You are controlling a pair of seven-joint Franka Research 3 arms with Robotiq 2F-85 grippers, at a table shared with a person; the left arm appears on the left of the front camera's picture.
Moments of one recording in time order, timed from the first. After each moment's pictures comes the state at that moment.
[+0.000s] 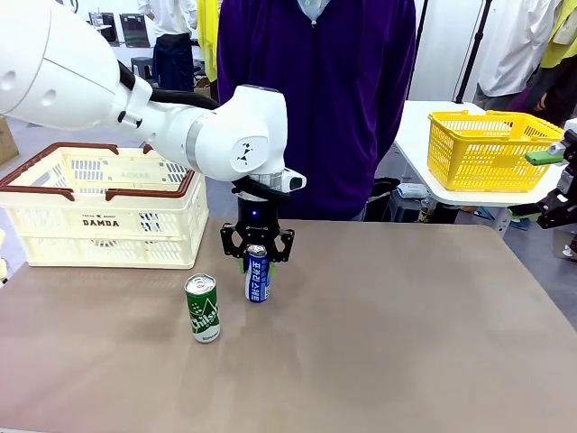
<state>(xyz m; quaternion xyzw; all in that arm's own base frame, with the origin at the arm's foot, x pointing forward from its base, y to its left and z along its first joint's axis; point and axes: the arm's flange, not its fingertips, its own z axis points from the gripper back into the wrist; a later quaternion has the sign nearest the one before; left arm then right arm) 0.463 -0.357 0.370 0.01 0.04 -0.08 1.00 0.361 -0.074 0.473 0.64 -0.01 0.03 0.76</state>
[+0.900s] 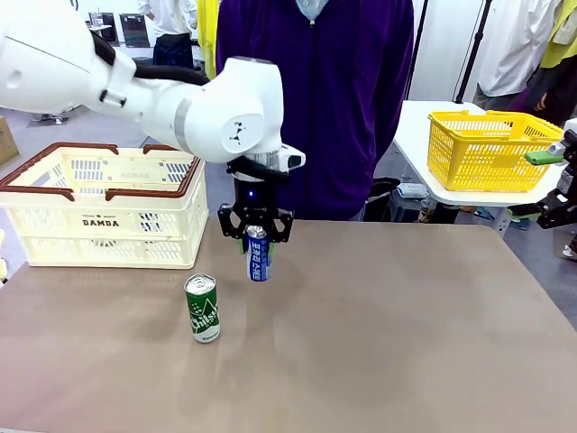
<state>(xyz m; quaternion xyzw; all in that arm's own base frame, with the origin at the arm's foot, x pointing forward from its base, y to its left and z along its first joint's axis) 0.455 -0.351 0.421 -0.01 -0.01 -0.09 1.00 0.361 -0.074 0.473 0.64 -0.01 0.03 0.76</state>
